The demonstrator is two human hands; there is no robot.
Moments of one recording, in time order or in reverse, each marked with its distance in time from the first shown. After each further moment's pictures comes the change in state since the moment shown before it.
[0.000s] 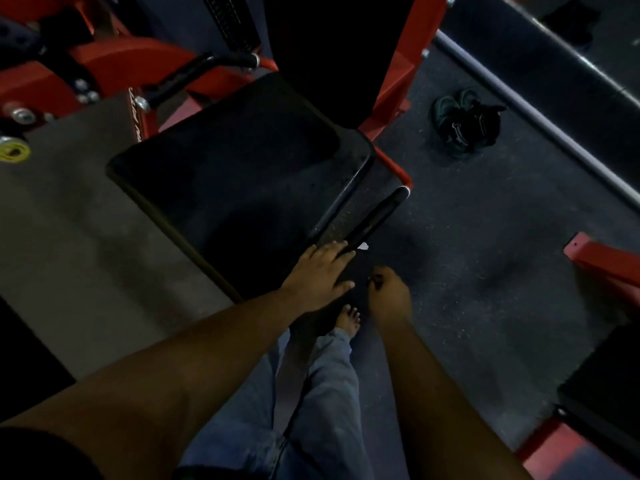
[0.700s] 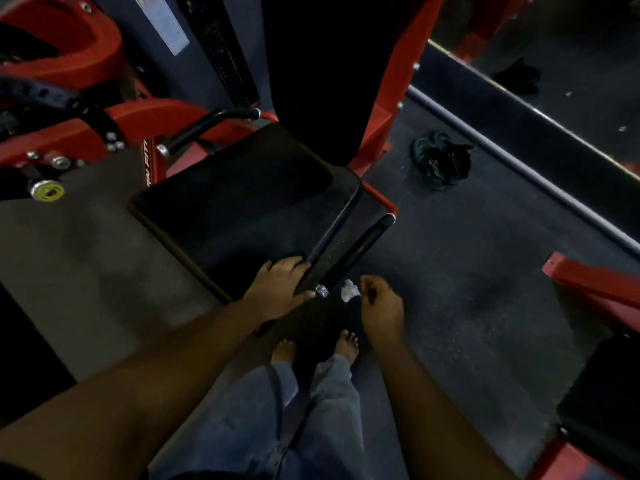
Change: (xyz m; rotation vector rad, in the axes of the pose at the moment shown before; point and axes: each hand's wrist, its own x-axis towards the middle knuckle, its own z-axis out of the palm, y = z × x) left_hand -0.052 -0.048 -0.051 0.030 -0.010 -0.146; right_hand -0.056 -0.045 -0.031 0.177 0.131 -0.189
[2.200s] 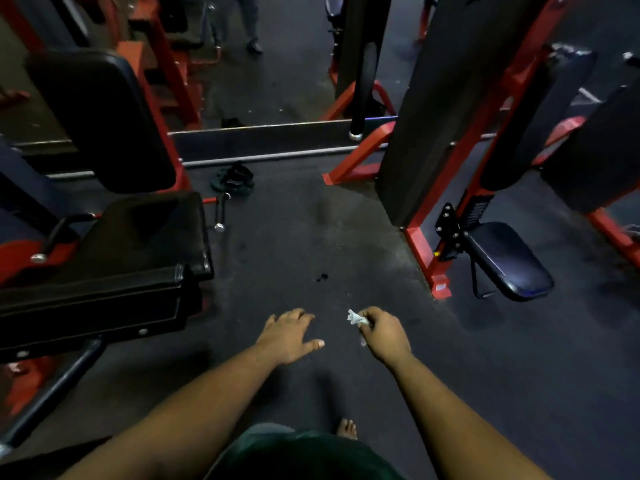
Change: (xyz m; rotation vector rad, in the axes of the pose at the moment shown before) left_hand -0.481 0.031 0.159 0.465 -0.176 0.755; right_hand -0.663 0.065 0.127 0.026 0.550 0.408
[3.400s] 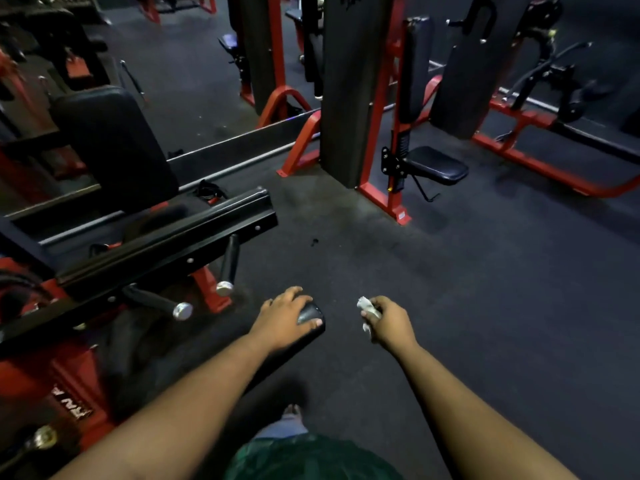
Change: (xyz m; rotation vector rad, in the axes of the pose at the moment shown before) left_hand -0.365 -0.216 0.086 0.117 0.154 0.369; right_hand -0.405 -0.168 0.275 0.390 0.378 0.315
